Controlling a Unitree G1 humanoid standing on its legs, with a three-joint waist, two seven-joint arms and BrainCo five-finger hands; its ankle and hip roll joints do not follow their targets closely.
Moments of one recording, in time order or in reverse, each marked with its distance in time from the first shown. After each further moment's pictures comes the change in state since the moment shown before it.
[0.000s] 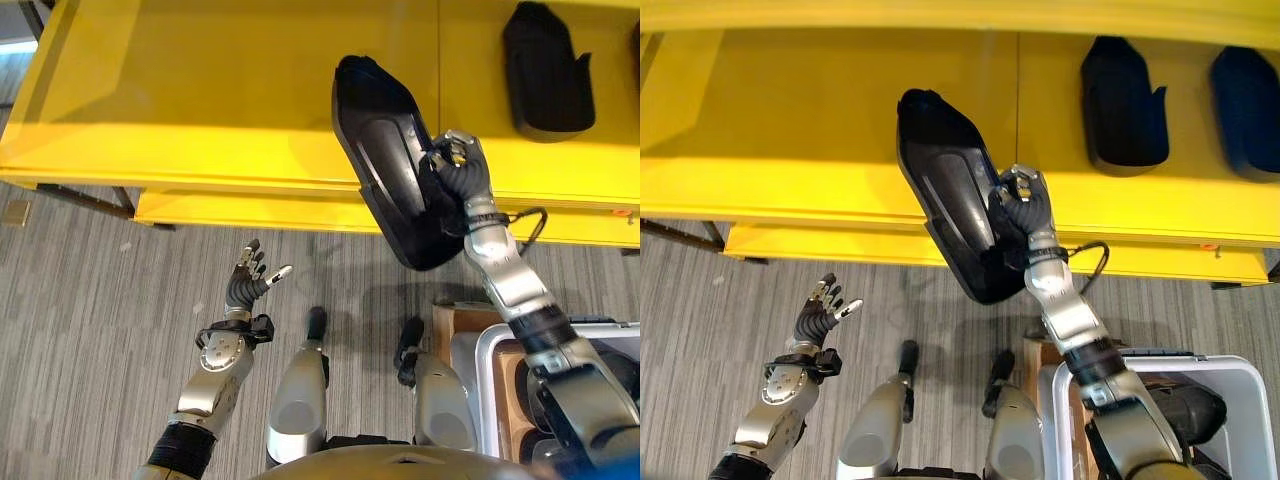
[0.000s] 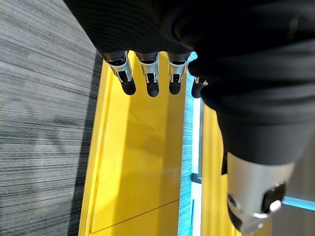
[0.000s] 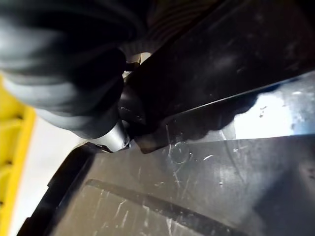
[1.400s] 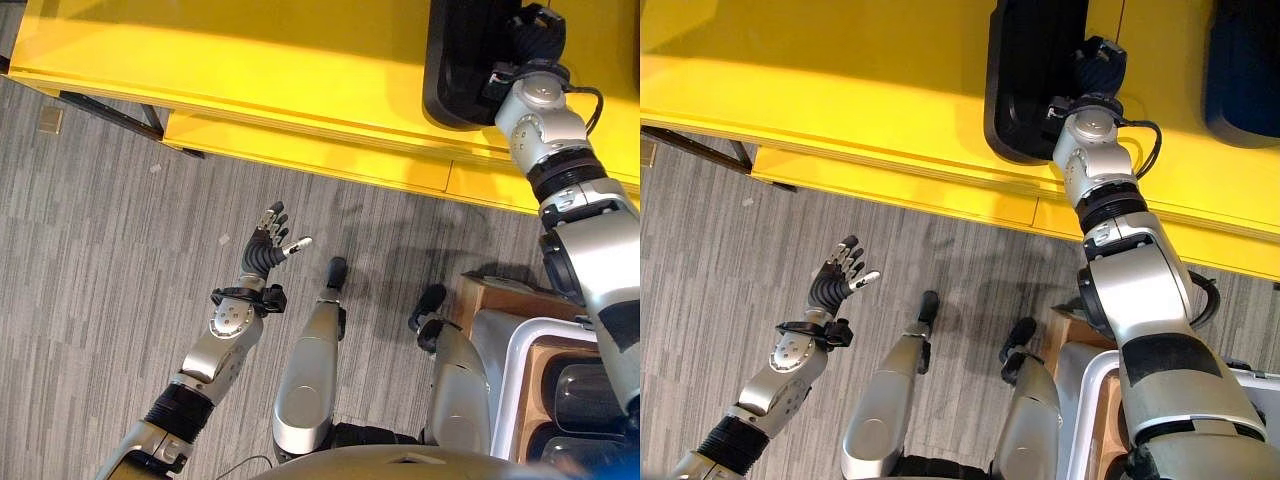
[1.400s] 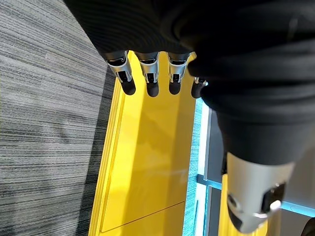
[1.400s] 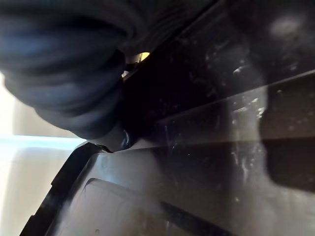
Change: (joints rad) left arm -0.159 0.115 -0.152 -0.049 -0.115 -0.044 0.005; right arm -0.796 -0.058 0.005 0.845 0.559 0.005 -0.119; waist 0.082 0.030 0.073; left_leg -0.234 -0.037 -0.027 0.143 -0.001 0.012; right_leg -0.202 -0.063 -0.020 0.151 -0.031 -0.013
